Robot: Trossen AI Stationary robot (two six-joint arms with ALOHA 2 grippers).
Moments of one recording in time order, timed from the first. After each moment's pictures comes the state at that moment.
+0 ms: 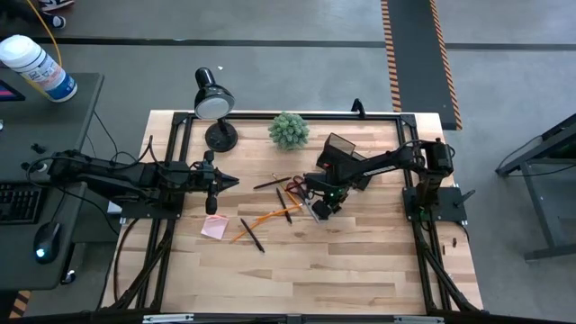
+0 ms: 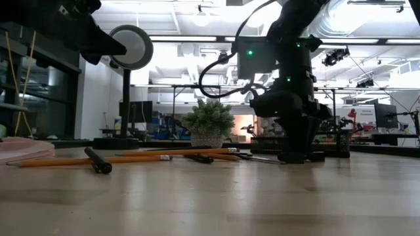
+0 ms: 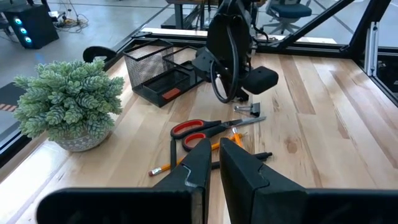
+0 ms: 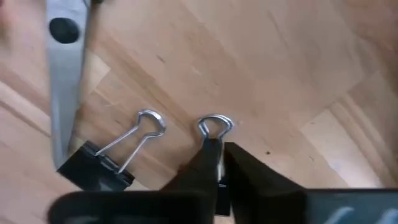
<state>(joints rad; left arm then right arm) 0.00 0.59 0.37 -0.11 -0.27 -0.08 -0.05 1.88 1.11 -0.82 -0.07 0.73</state>
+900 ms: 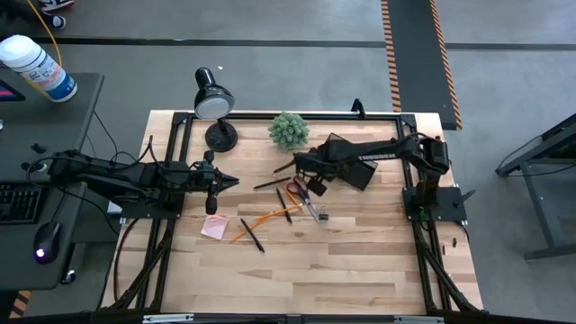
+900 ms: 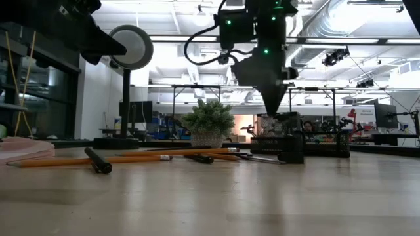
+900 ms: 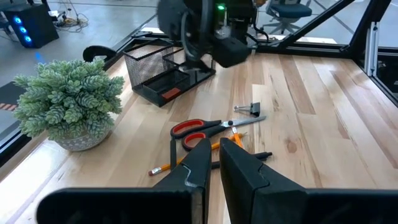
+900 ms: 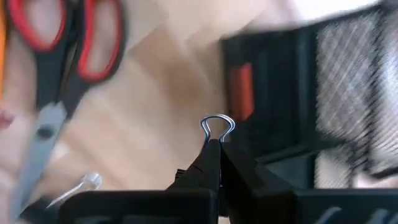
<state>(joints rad) 0.00 0.59 0.37 -0.11 -0.27 -0.09 -0.13 1.89 1.47 -1.16 0.32 0.51</state>
